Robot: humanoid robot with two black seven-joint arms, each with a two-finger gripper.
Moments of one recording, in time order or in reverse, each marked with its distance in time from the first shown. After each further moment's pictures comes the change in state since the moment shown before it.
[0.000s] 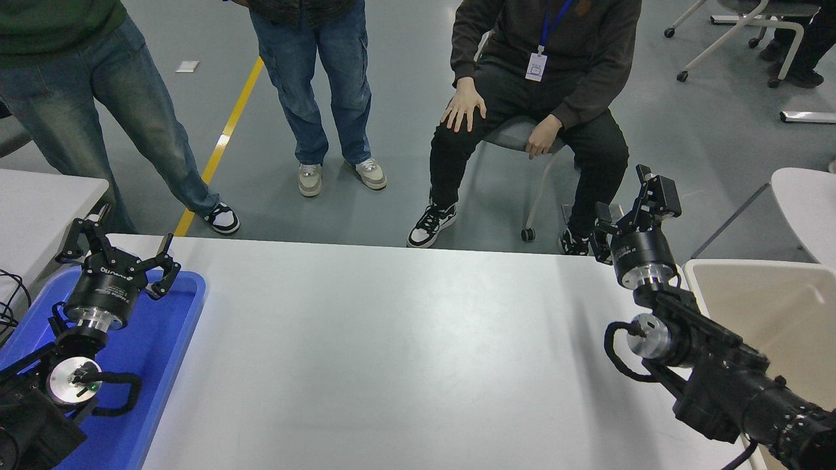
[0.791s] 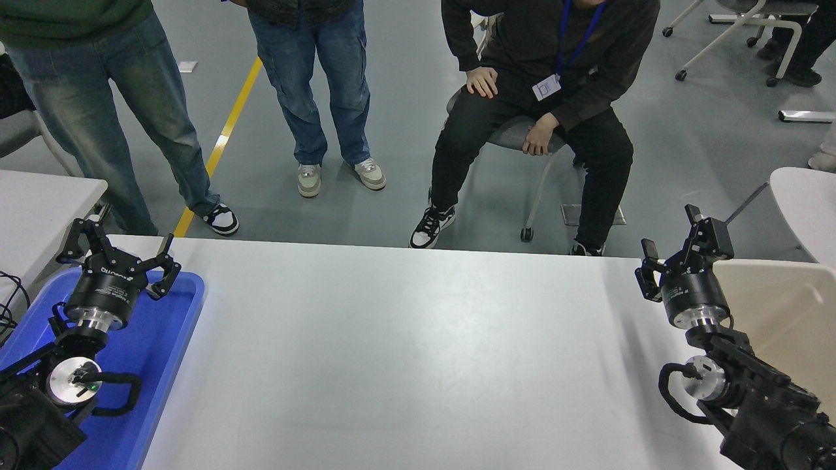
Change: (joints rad) left arm 0.000 0.000 0.000 0.000 0.000 0.000 0.000; right arm -0.044 -0.059 -0.007 -0.158 -0.034 0.153 0.032
